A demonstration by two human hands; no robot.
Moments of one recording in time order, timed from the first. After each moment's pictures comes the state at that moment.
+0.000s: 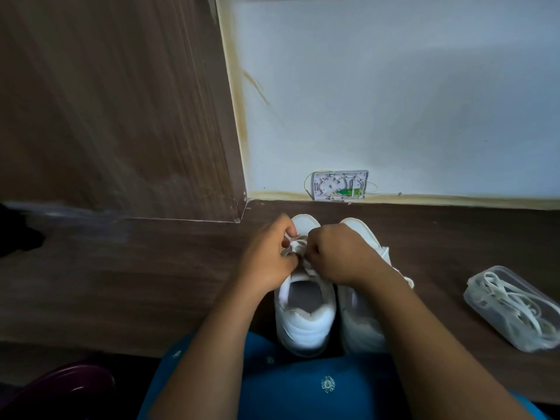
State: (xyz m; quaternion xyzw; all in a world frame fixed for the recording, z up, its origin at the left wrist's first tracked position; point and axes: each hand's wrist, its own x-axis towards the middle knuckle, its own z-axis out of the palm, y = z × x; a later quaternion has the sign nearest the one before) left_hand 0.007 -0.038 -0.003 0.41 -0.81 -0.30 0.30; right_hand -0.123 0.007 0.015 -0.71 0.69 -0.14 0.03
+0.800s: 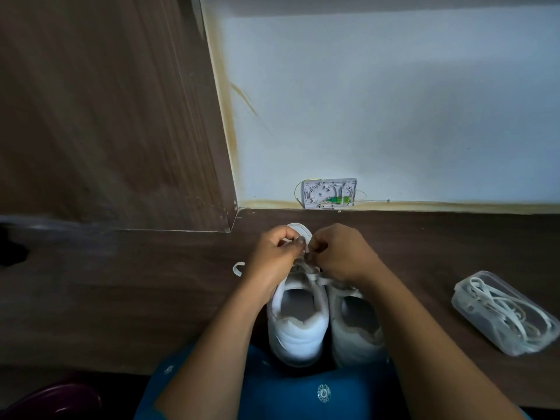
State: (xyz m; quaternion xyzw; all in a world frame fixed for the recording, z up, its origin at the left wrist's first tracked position) left_hand -0.026 -0.042 -0.006 0.43 -0.63 -0.52 0.38; right_hand -0.137 0.012 0.030 -0.60 0.74 -0.23 0.19
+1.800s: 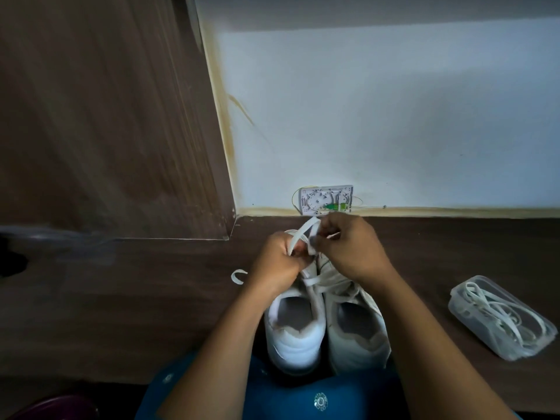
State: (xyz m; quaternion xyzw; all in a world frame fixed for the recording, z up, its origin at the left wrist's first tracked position) left_hand -0.029 -0.037 0.006 0.40 -0.71 -0.47 0.34; right_hand -0.148 0.018 0.037 -0.55 0.70 -0.43 0.15
